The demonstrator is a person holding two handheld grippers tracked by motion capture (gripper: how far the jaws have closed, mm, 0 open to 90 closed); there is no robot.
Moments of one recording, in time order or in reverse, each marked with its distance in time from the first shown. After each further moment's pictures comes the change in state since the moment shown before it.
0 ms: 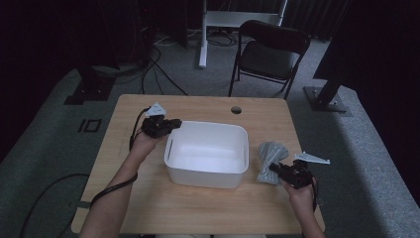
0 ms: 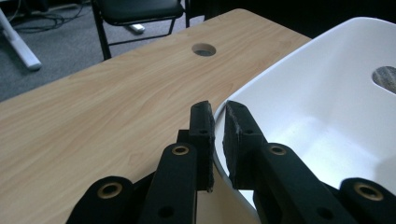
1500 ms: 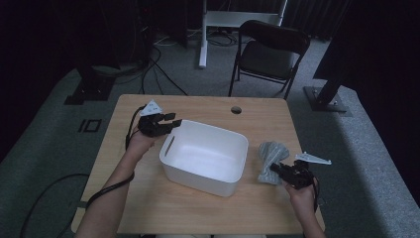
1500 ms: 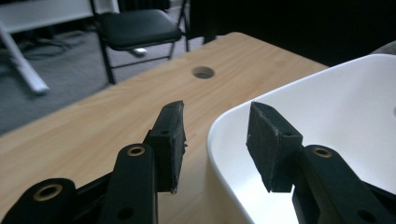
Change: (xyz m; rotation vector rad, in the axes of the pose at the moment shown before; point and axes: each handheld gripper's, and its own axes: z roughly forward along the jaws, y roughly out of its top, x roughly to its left) left arm 0.002 0.007 -0.010 -0.086 -0.017 0.033; right arm 0.001 0.001 -0.004 -0.006 -0.002 -0.006
